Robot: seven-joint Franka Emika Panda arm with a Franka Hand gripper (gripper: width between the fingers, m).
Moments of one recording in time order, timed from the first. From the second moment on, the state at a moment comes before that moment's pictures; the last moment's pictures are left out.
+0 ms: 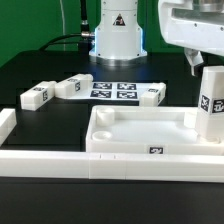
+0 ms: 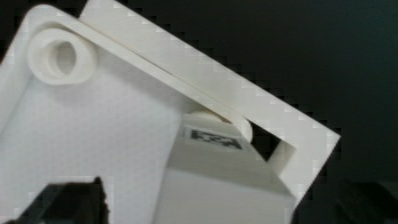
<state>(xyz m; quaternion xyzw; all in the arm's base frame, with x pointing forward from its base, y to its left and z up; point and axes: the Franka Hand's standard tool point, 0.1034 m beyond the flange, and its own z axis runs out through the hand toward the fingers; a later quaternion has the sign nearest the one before) 0.614 0.108 0.118 -0.88 0.46 0.07 0.07</state>
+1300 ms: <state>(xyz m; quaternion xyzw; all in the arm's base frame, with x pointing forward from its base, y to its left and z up) 0.611 0.109 0.114 -1.00 -0.08 0.02 0.05</state>
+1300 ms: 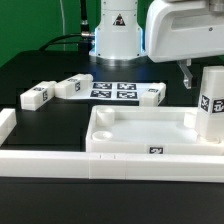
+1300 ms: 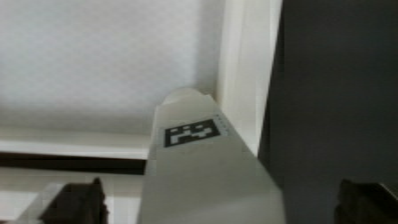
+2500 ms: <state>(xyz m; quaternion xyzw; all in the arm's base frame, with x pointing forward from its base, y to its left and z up) 0.614 0.101 0.112 -1.00 -0.03 0.02 0.06</state>
